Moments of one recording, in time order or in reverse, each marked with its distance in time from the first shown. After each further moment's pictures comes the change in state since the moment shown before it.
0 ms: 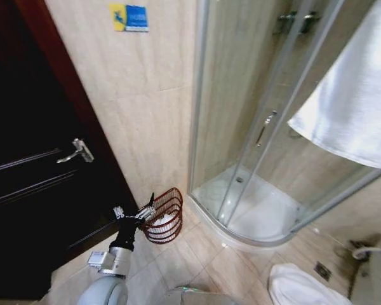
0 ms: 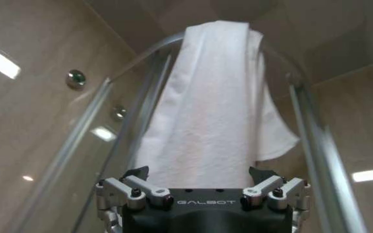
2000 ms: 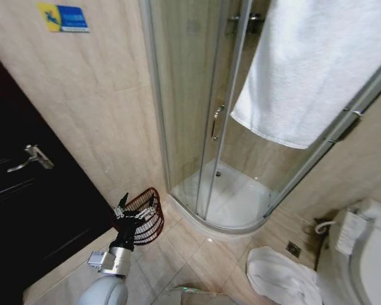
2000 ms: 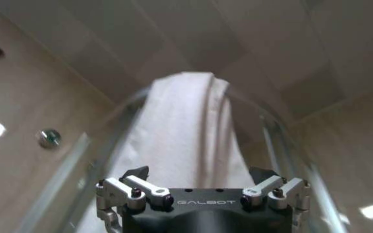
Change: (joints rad) left arm 0.000 0.000 0.000 0.000 0.000 0.000 0.000; right arm 0.191 -0.240 0.071 -0.003 0.192 -0.068 0.110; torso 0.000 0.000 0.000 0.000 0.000
